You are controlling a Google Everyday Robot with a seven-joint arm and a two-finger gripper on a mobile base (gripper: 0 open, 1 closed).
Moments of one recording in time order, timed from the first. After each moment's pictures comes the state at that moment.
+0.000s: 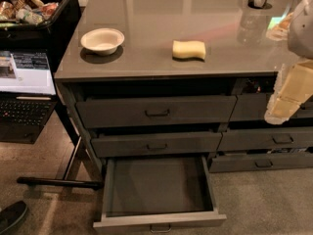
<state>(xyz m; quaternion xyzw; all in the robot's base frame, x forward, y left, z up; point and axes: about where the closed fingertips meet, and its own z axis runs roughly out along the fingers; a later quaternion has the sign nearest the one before) 0.438 -0.212 0.993 -0.60 0.78 -0.05 0.18</state>
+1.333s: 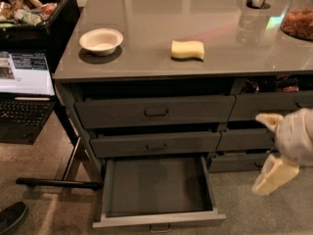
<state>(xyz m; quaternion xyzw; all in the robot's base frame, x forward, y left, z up) 0.405 -0.246 0.802 -0.58 0.78 0.04 0.23</state>
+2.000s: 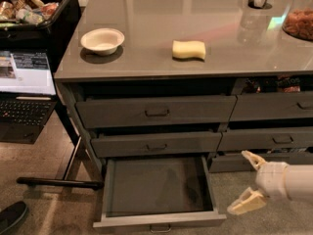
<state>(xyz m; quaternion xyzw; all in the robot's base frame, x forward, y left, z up) 0.412 -0.247 0.643 -0.51 0.78 0.14 0.35</state>
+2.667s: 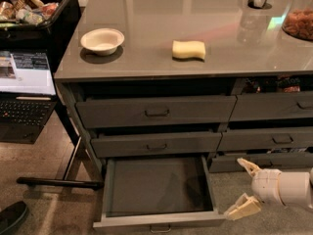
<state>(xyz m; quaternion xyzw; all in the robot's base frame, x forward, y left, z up) 0.409 -0.243 0.603 -0.49 0.78 0.17 0.35</state>
